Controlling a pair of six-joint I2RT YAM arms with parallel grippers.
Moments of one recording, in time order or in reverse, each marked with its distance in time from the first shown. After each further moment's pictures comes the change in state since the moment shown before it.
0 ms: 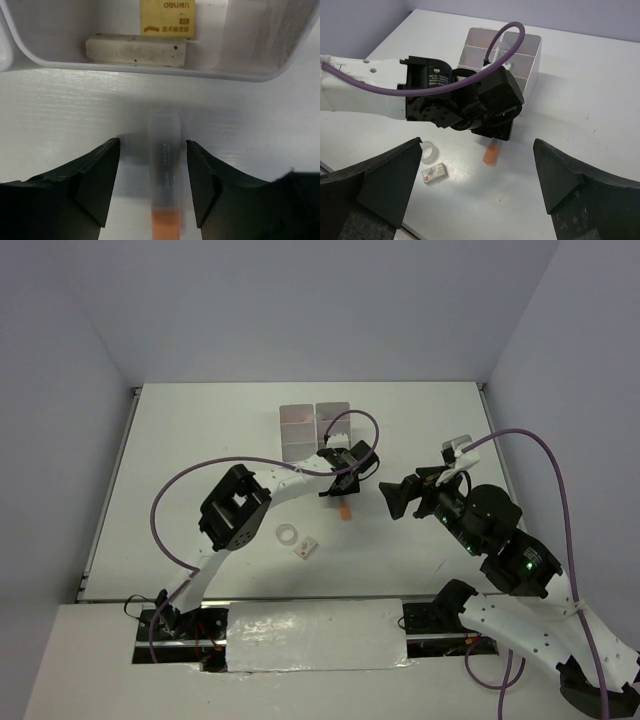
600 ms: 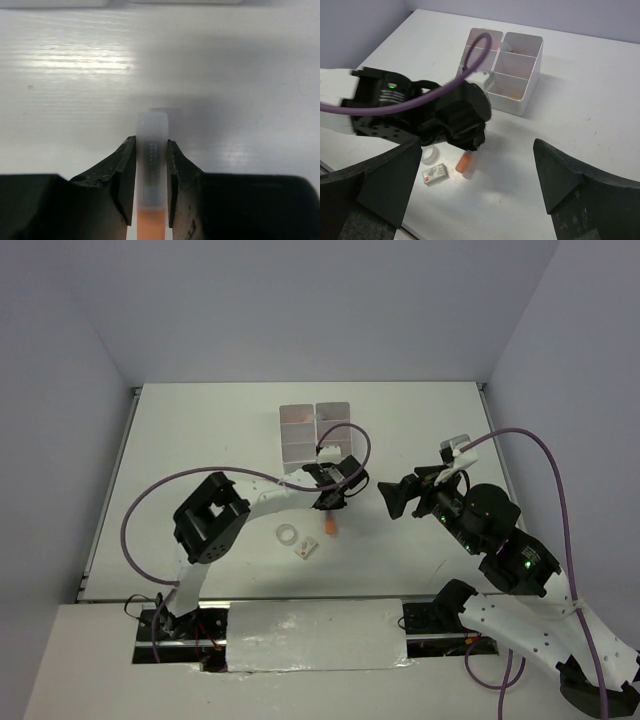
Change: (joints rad) left arm -0.034 -0.196 -0.287 0.121 0.009 0.029; right arm 0.000 0.002 -0.006 0.012 -0.006 -0.004
